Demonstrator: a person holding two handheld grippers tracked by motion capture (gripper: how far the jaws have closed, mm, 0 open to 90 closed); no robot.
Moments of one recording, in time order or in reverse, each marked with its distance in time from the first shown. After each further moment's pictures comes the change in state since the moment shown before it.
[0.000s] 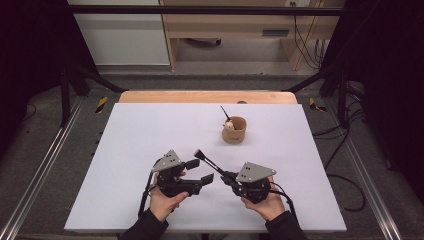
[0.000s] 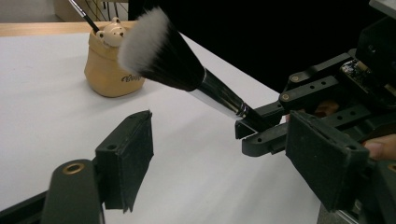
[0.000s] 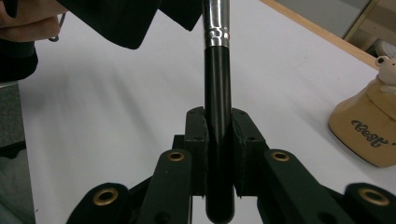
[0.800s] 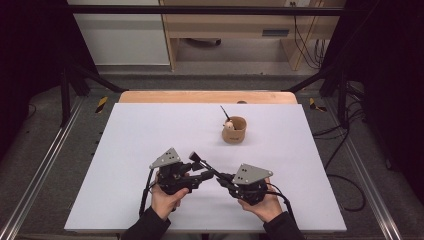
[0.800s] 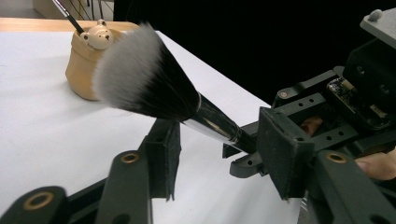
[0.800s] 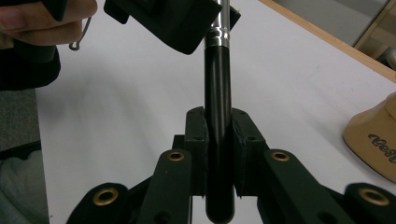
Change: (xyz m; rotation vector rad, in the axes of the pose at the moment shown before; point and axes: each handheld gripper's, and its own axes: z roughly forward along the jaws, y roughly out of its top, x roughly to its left) left arm 0.003 0.004 0.001 -0.014 -0.062 -0.047; right arm 0.007 0.004 0.003 -0.018 0.034 -0.020
